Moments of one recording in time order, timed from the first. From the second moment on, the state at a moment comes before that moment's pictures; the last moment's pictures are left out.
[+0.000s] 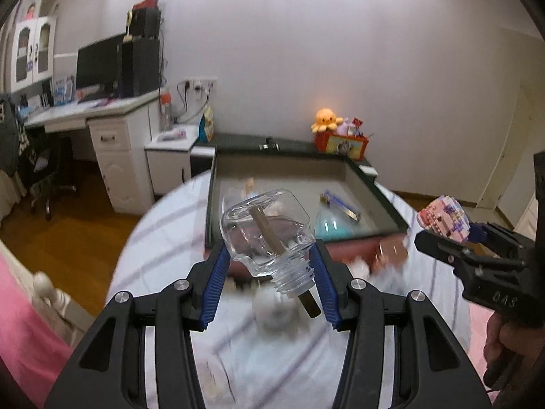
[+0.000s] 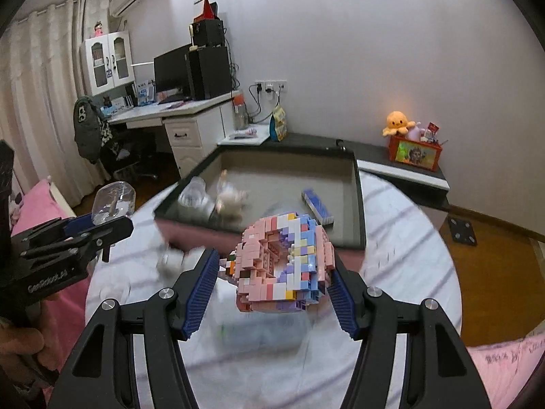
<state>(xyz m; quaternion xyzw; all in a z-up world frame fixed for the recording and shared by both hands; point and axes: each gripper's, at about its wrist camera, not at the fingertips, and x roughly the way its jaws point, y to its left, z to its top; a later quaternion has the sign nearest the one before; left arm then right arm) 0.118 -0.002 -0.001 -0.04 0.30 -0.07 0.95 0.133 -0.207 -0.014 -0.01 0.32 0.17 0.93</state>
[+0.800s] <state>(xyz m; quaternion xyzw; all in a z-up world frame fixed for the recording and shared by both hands) 0.336 -0.029 -0.043 -0.03 0.40 -0.08 0.91 0.342 -0.202 -0.065 0.04 0.45 0.14 0.88</state>
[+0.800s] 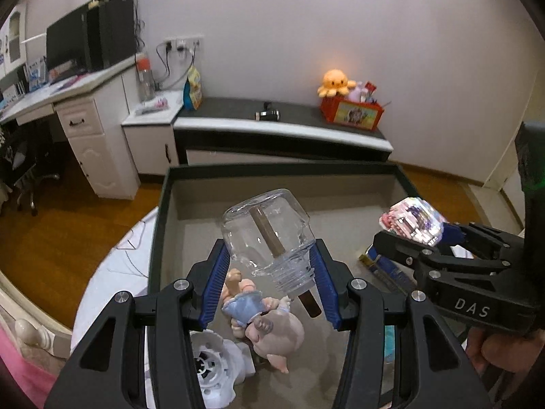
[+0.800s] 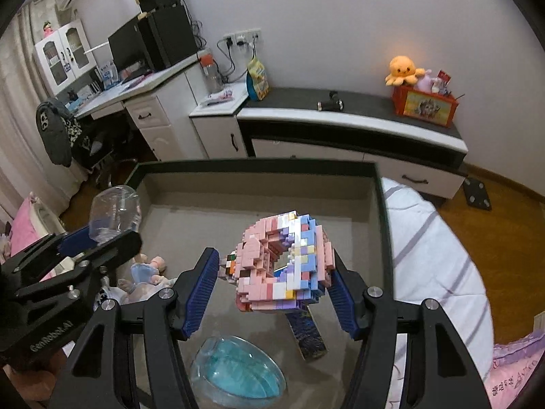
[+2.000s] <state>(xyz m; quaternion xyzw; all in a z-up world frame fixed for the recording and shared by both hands) 0.098 0.013 -0.007 -0.07 0.29 -0.04 0.95 0.102 -0.214 -0.008 0.06 0.30 0.12 0.95</state>
